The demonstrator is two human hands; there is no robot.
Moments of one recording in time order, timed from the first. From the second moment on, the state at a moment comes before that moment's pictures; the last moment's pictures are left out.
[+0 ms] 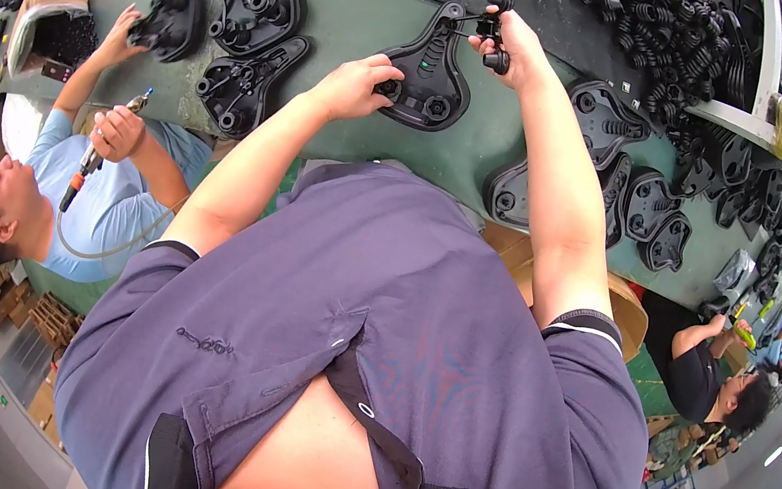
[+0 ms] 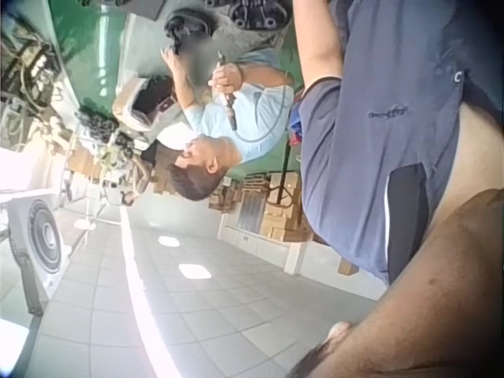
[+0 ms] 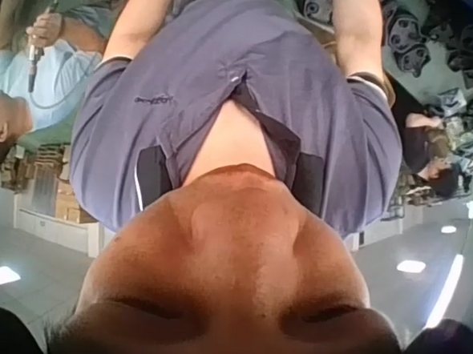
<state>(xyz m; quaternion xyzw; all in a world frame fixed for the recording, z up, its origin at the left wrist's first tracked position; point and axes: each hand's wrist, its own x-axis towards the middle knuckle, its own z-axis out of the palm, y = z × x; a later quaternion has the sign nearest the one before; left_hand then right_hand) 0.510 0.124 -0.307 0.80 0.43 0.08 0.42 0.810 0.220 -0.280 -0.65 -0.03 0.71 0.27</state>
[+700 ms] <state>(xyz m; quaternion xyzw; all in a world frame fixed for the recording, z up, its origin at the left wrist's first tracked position) 0.523 0.134 -0.299 0.76 0.47 0.15 0.42 0.725 0.135 -0.302 -0.75 -0.58 0.30 0.10</state>
